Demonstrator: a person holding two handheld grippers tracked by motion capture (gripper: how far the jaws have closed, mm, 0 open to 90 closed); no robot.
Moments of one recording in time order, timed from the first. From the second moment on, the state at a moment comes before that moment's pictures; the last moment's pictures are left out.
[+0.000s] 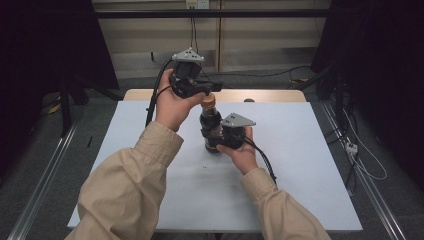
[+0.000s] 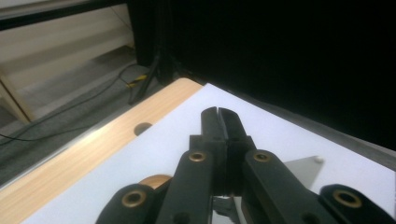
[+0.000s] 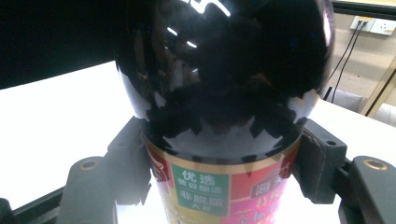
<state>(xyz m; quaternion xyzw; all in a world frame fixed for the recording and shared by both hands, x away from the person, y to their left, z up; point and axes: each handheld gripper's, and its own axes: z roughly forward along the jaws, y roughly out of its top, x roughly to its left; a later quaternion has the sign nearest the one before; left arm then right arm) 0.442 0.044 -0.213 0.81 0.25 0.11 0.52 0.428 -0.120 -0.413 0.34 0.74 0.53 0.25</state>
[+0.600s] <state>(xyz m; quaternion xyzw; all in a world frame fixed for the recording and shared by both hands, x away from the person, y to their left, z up) 0.440 0.063 -0.227 0.83 0.24 0.10 0.50 0.430 -0.131 -0.418 0.36 0.72 0.55 0.23</state>
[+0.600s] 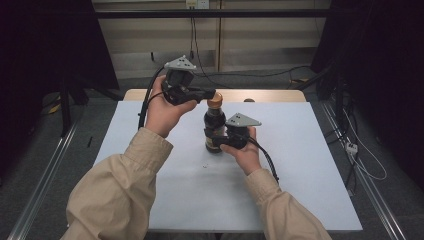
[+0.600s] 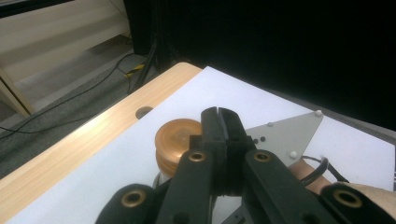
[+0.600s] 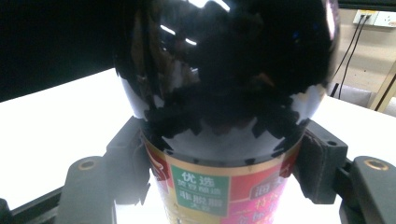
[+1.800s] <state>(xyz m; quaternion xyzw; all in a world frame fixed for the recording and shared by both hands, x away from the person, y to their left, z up) 0.455 0.084 -0.262 0.83 0.26 0.08 0.48 0.431 -0.132 -0.425 0.37 0.72 0.55 0.21</state>
